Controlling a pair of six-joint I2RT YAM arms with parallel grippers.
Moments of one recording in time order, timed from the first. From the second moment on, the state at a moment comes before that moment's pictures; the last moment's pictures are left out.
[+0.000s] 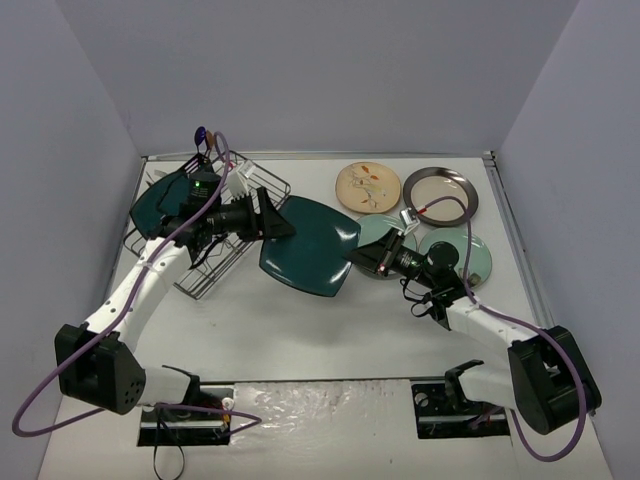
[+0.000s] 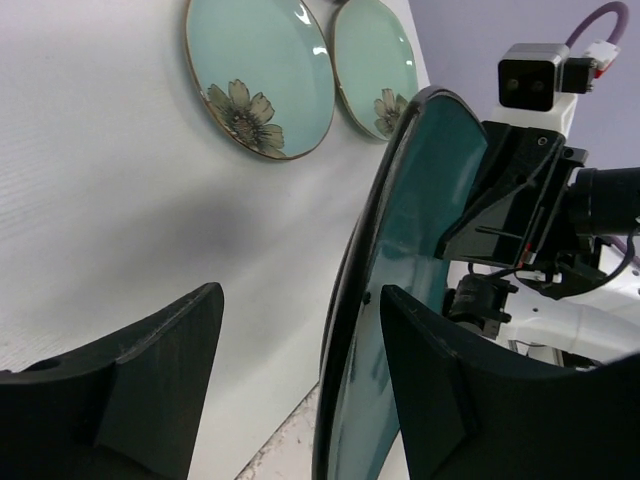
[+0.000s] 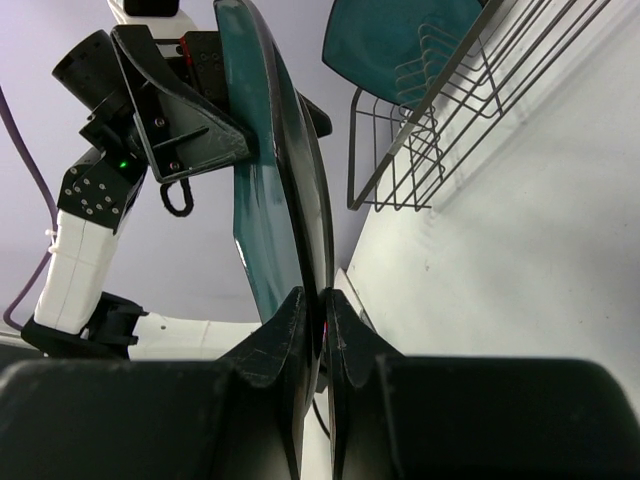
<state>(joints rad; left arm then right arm) -0.31 1.33 1.19 -0.43 0.68 -0.55 0.37 1.19 0.38 0.88 -0.68 1.26</state>
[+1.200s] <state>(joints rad) -0.27 1.28 1.55 -0.90 0.49 -0.11 0.37 1.07 0.49 0.40 -0.57 0.81</state>
